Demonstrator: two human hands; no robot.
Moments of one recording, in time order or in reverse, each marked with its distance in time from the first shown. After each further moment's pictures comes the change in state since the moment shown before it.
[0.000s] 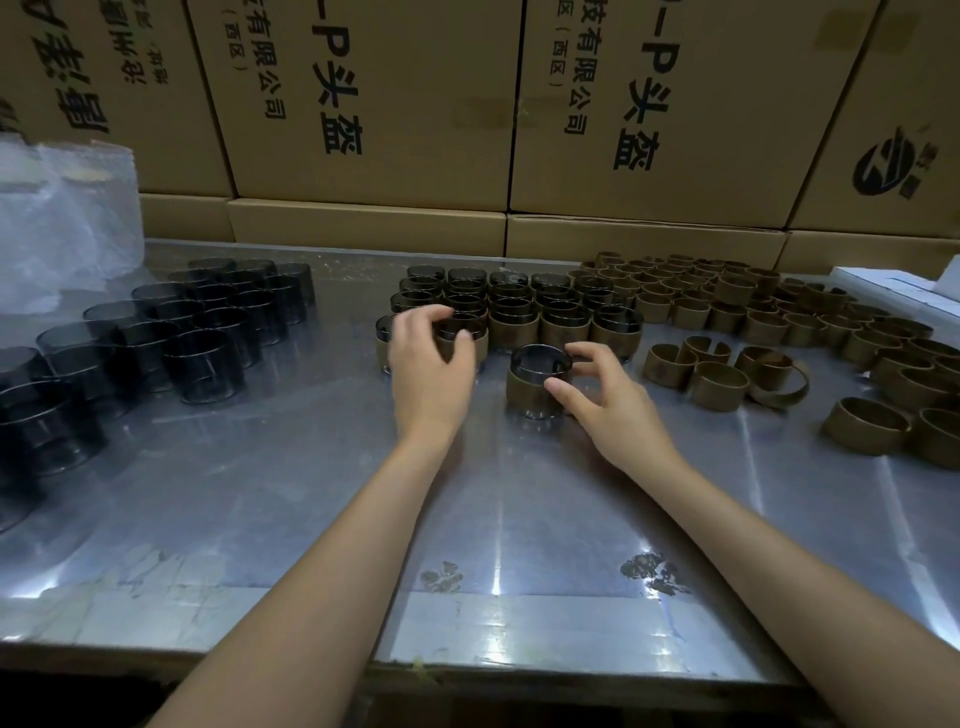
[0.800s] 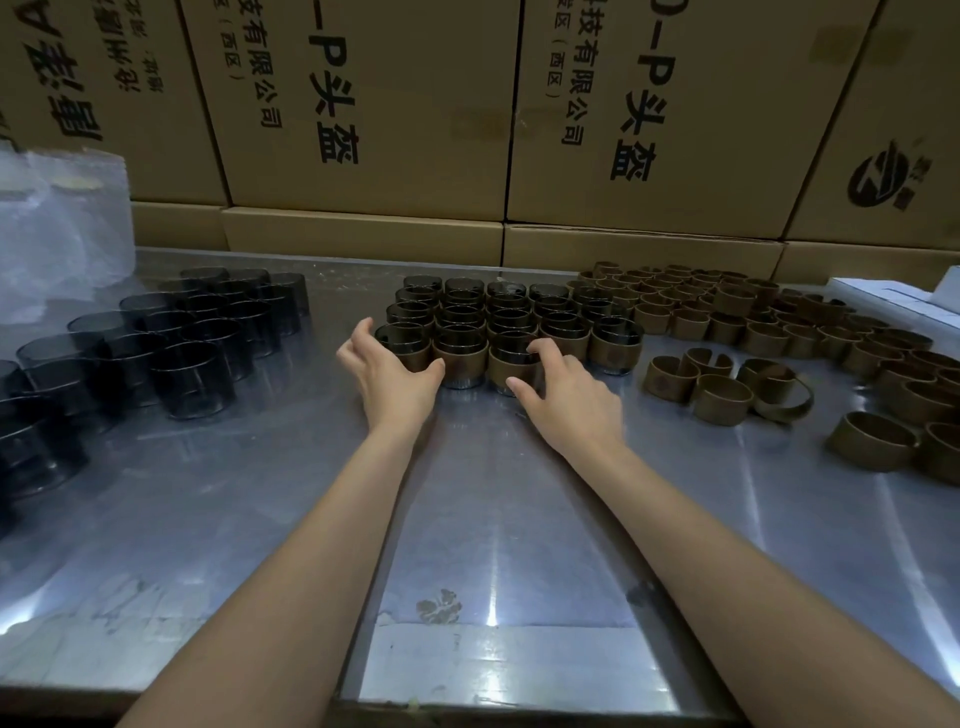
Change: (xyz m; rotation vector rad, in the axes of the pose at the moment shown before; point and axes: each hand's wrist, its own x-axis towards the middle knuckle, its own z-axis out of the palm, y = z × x) left_hand 0.031 -0.039 0.000 0.058 0.061 -0.265; right_hand 0.047 0.002 0.046 -0.522 0.114 -0.032
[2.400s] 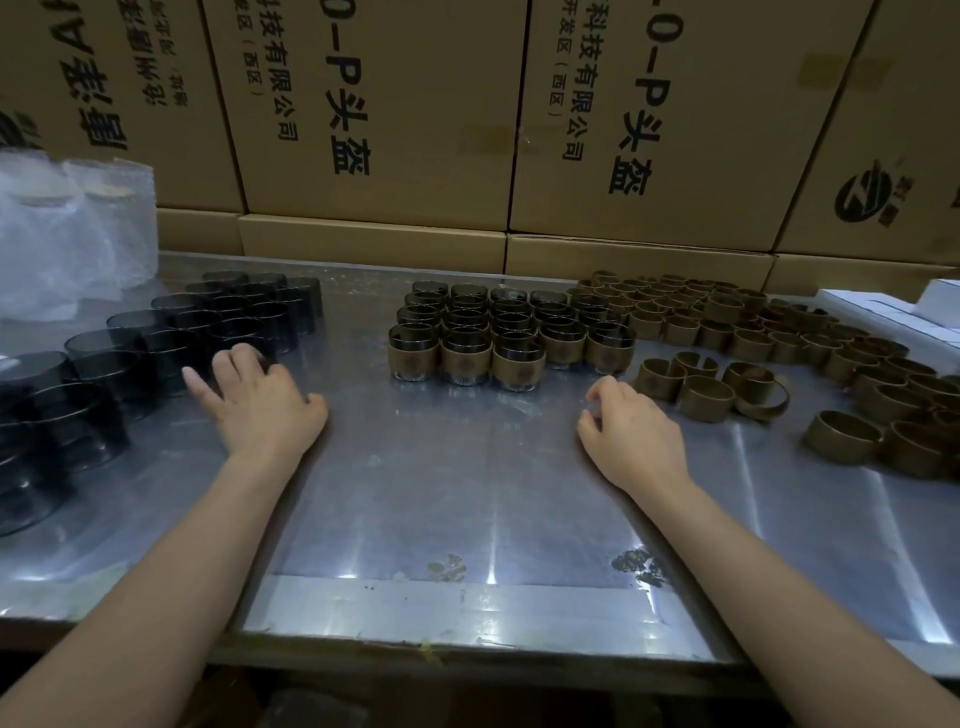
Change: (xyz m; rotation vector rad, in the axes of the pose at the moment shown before) left_hand 0.009 -0.030 -0.119 1.043 0.017 0.103; right_hand -0.052 0.033 -0.049 -0.109 -0.024 0.017
